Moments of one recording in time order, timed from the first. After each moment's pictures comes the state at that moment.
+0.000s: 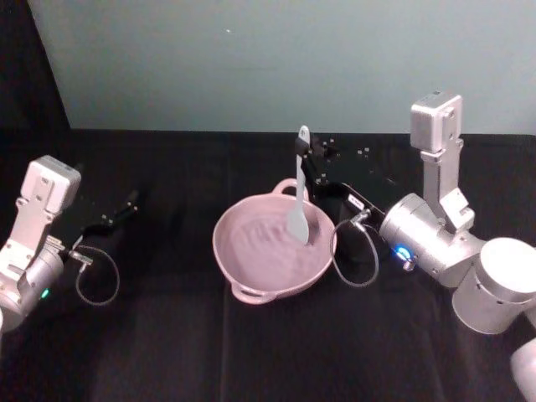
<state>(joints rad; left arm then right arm) -0.20 0.60 0.45 -1.41 -0.25 -0.12 0.03 0.27 0.28 -0.36 -1.50 0.32 -0.01 0.37</state>
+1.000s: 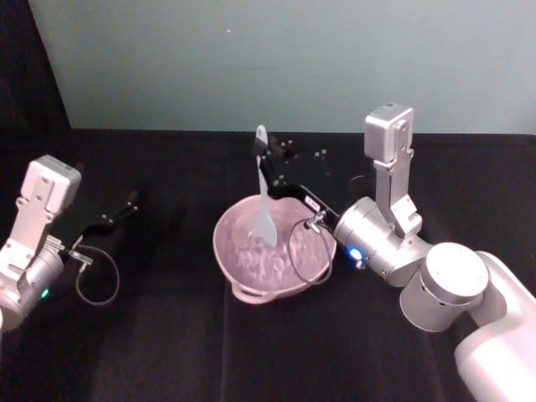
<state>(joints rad) -0.20 0.60 0.45 -1.41 -0.25 -0.12 0.03 0.34 0.19 -0.45 -1.34 0.34 -0.14 0.38</state>
